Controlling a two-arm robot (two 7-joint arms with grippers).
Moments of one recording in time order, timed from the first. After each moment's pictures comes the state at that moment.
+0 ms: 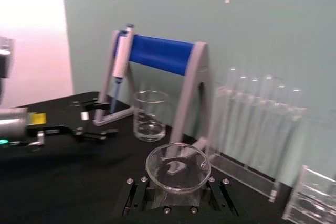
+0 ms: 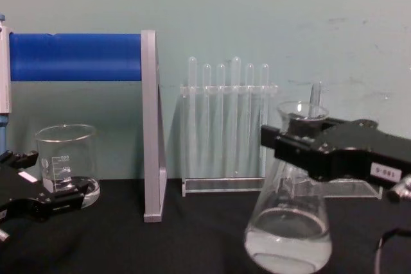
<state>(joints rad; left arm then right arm) -0.20 0.60 0.45 -1.41 -0.25 -0.12 0.03 0.11 0.39 -0.35 -1.69 0.32 0.03 0.41</state>
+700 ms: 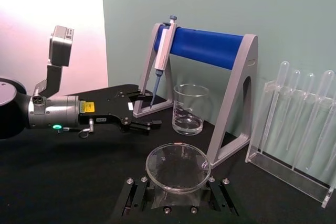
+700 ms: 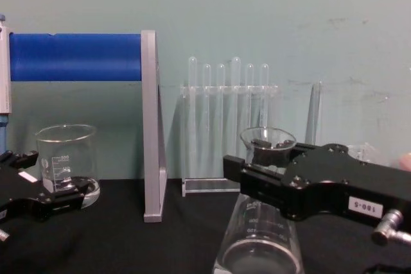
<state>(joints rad) -0.20 0.60 0.45 -1.41 -0.25 -0.12 0.03 0.09 0.42 -0.43 -1.74 0.34 0.03 0.45</state>
